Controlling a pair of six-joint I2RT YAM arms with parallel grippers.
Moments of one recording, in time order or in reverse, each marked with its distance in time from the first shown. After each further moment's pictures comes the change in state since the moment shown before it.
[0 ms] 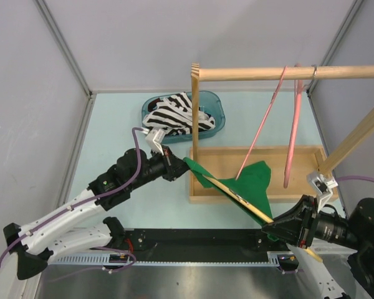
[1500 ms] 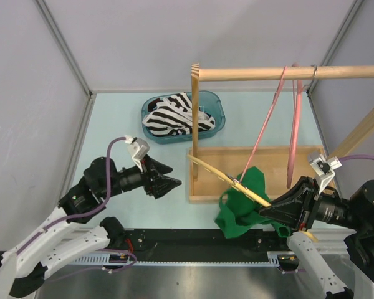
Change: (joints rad) left arm 0.079 -0.236 -0.002 -0.156 0.279 0.305; right arm 0.005 0.093 0.013 0.282 -0.080 0.107
